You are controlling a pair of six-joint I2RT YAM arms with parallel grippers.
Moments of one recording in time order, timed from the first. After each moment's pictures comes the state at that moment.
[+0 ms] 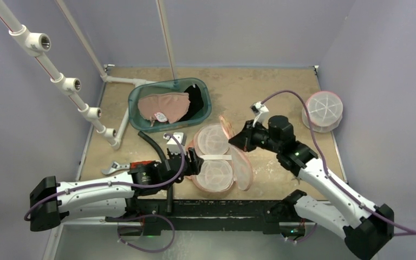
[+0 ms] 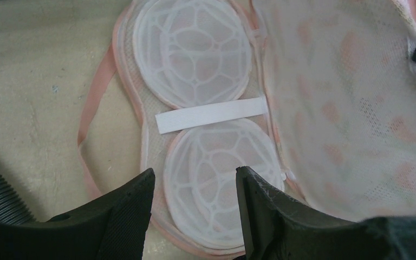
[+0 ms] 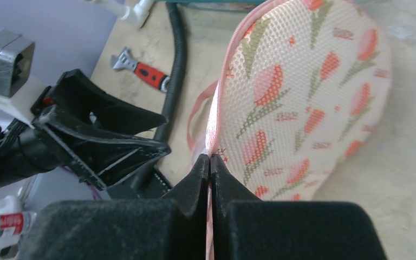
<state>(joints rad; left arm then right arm) -1.19 0.94 0.53 -0.15 -0.60 -0.84 0.55 0.89 0.73 -0.25 -0.36 0.53</state>
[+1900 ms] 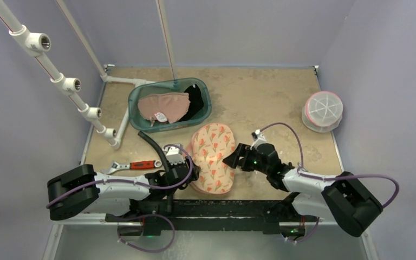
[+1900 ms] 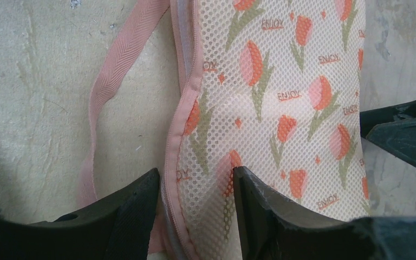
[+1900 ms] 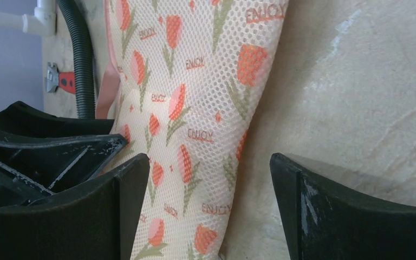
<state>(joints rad) -1.16 1.20 0.27 0.21 -0.62 -1.06 0.64 1.13 0.20 0.39 -0.17 0.85</state>
